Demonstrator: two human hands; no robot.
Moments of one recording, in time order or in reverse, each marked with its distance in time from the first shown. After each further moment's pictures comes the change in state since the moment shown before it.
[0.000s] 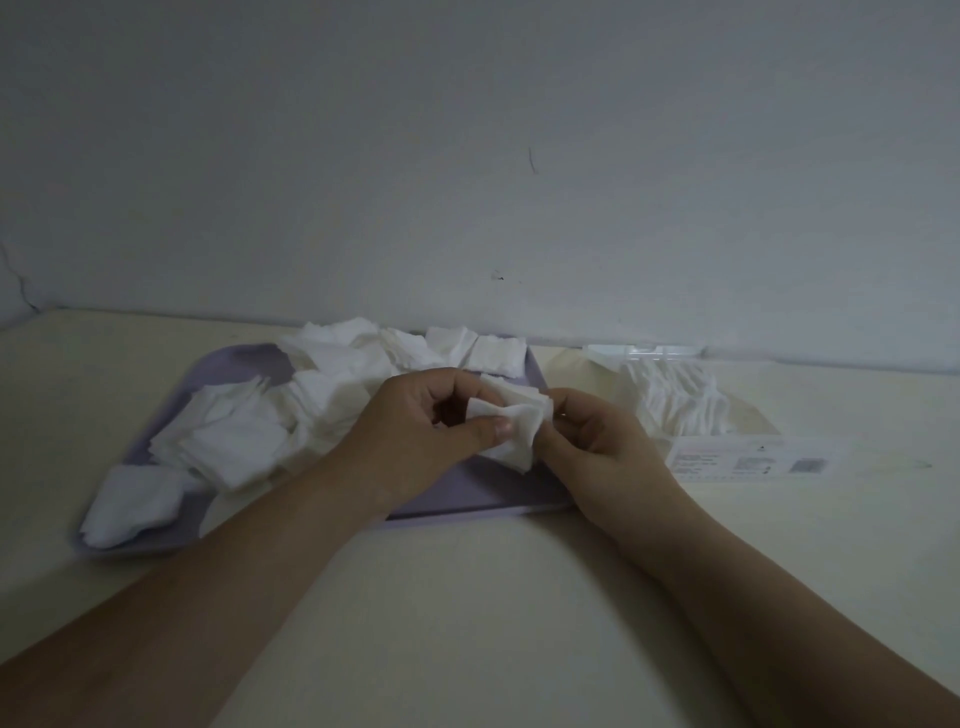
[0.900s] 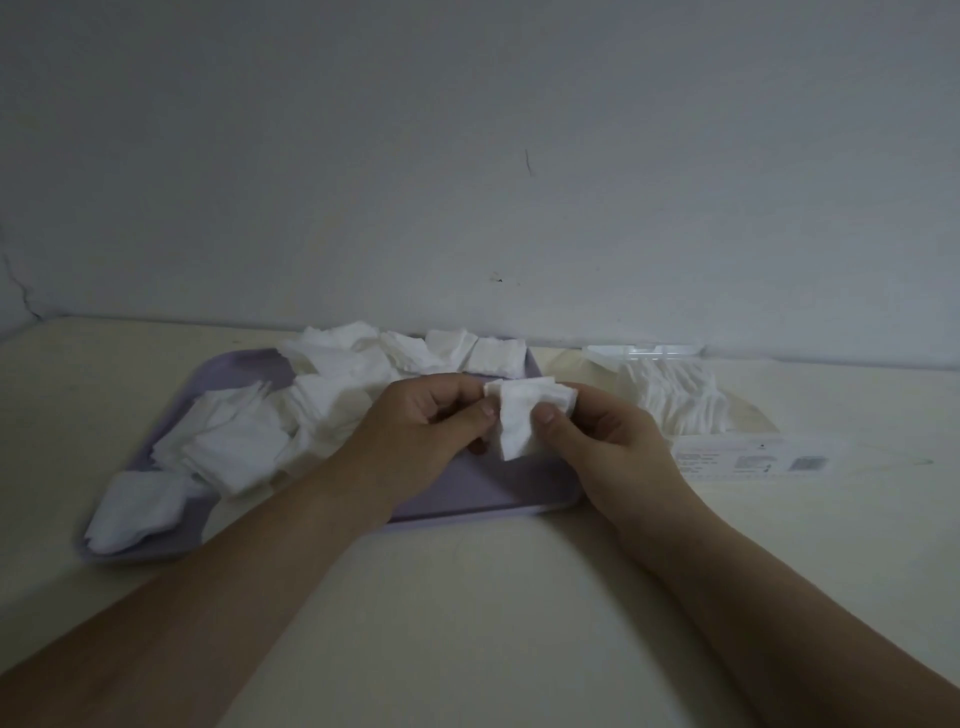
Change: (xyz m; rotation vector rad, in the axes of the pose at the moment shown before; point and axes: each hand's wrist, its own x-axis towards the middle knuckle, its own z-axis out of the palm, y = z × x) left_hand -0.002 0.007 0.003 0.009 0.010 -0.078; right_hand 0.004 0.005 -0.004 0.073 0.098 -0.019
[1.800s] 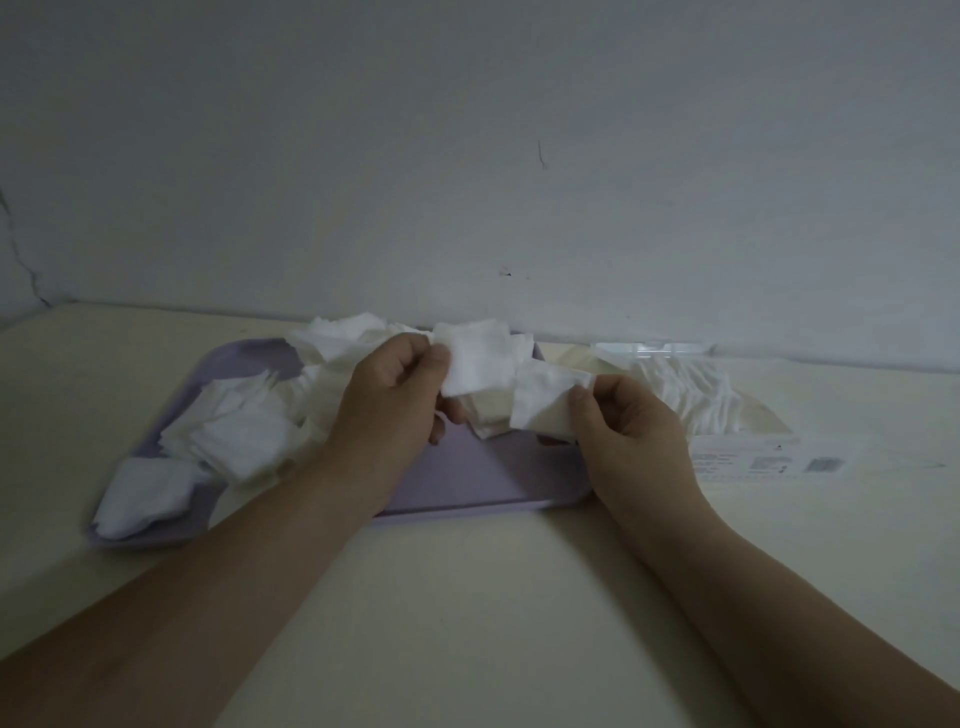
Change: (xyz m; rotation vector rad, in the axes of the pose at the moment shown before) left_hand 0.011 -0.007 -0.010 -0.073 0.308 -0.006; right_hand -0.002 -0.005 0.004 -0.232 0.252 0.022
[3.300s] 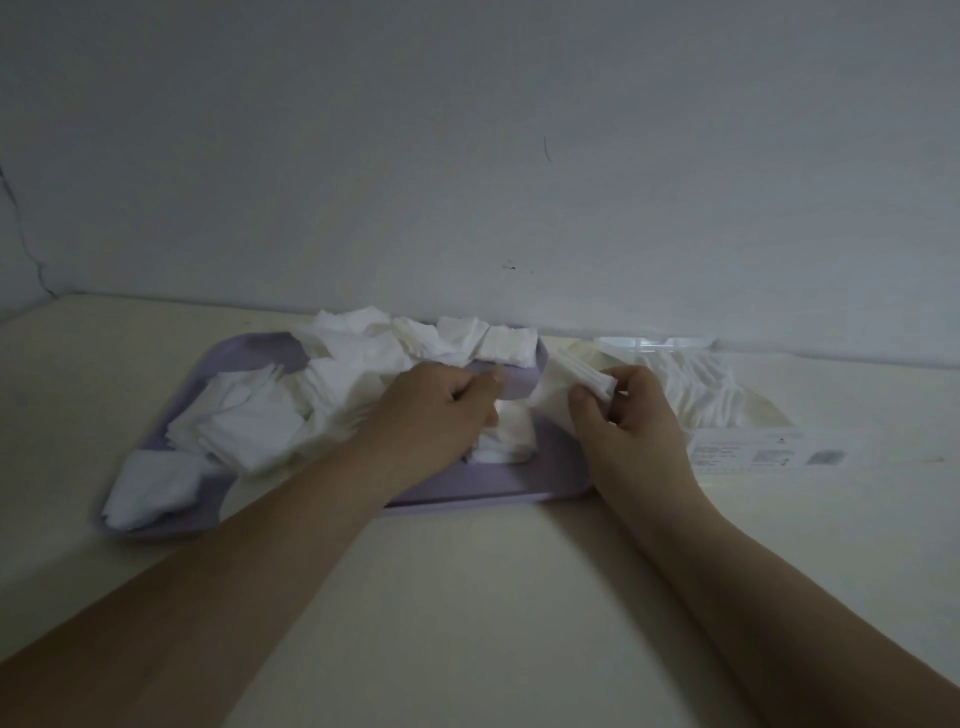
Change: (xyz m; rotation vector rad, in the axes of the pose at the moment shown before) left_hand 0.002 -0.010 0.007 0.557 -0.199 0.094; right_hand 0.001 0.000 0.004 -0.144 0.086 -0.010
